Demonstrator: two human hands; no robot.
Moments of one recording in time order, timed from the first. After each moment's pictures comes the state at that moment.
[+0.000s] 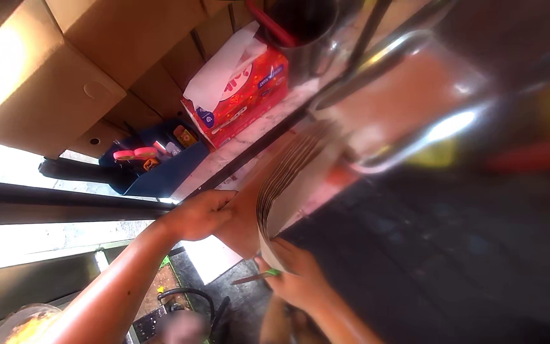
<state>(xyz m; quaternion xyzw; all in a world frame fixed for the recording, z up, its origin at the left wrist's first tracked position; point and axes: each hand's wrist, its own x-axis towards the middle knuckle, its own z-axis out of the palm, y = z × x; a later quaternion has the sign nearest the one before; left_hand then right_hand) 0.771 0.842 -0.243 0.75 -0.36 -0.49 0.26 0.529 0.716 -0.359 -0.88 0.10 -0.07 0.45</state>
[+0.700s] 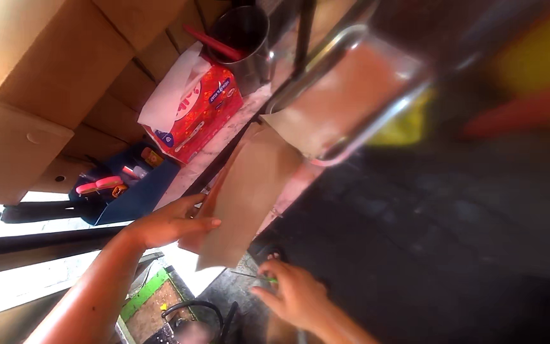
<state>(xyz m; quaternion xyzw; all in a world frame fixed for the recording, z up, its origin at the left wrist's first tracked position) 0.778 0.821 -0.218 0.72 -0.25 -0.59 0.28 0.475 0.713 -0.368 -0.85 0.13 0.00 0.51</state>
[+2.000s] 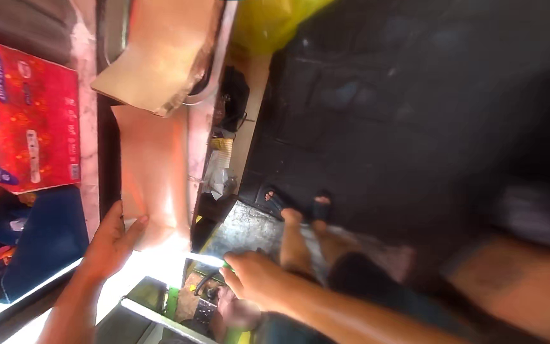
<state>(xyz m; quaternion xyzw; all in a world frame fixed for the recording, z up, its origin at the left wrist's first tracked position) 0.766 0.831 -0.281 0.84 -0.29 -0.43 0.16 0.464 0.752 -0.342 -0.65 0.20 0.26 0.68</state>
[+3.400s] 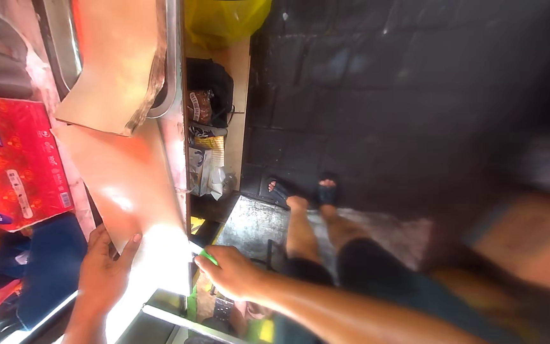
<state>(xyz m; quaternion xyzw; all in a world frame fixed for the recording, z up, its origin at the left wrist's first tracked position) 0.753 0.826 -0.259 0.89 -0.31 -0.32 0.07 0.506 0.767 -0.352 -0.46 0.29 0.10 0.83</state>
